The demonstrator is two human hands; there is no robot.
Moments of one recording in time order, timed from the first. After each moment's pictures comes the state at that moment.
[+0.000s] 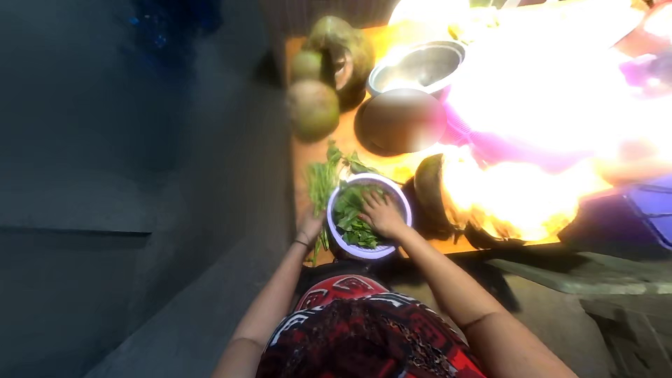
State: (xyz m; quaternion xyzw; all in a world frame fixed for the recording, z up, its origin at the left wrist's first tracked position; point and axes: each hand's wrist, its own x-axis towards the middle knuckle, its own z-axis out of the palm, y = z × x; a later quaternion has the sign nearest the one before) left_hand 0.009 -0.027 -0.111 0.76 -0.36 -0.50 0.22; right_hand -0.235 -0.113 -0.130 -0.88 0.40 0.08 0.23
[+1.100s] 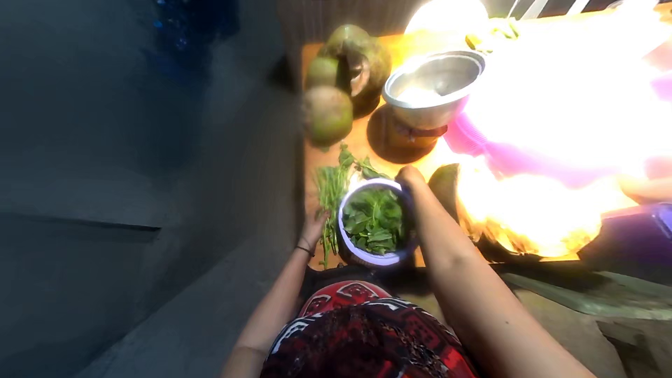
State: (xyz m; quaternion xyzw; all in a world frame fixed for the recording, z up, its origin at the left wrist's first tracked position) left_hand 0.025 -0.019 -0.123 0.72 -0.28 -0.54 0.35; right_hand -0.222 -0.256 -0.123 -0.62 0.70 0.12 0.32
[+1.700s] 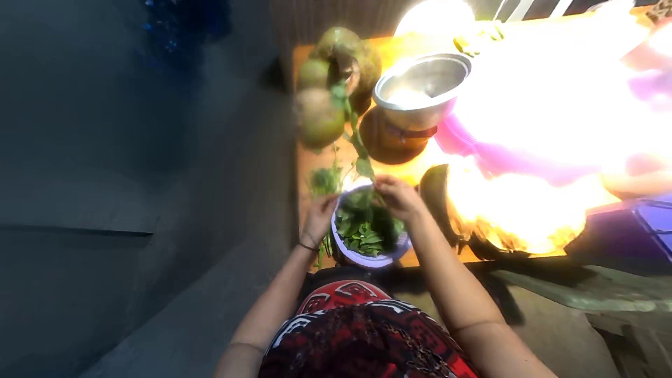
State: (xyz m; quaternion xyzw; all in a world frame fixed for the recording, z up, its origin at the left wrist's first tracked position) left_hand -0.003 -0.041 -0.042 0.65 -0.43 -0.46 0.41; right_hand -0.205 -0.147 -0.021 -0.36 0.46 -0.32 0.75
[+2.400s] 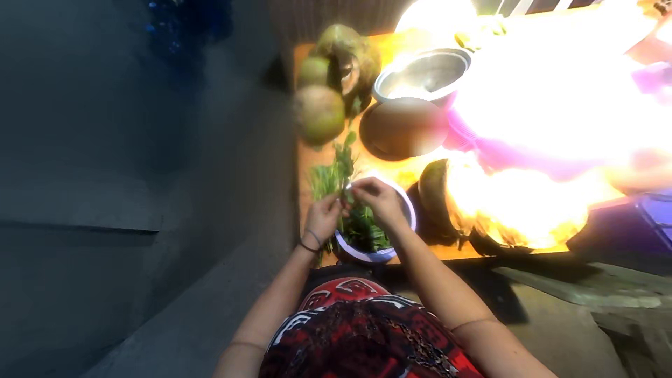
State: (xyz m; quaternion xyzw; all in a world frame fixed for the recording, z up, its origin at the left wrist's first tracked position) left_hand -0.016 -0.028 -0.003 0.65 -0.46 -0.45 0.40; right_hand -0.169 -0.102 -0.011 -0.52 0.42 -0.39 0.63
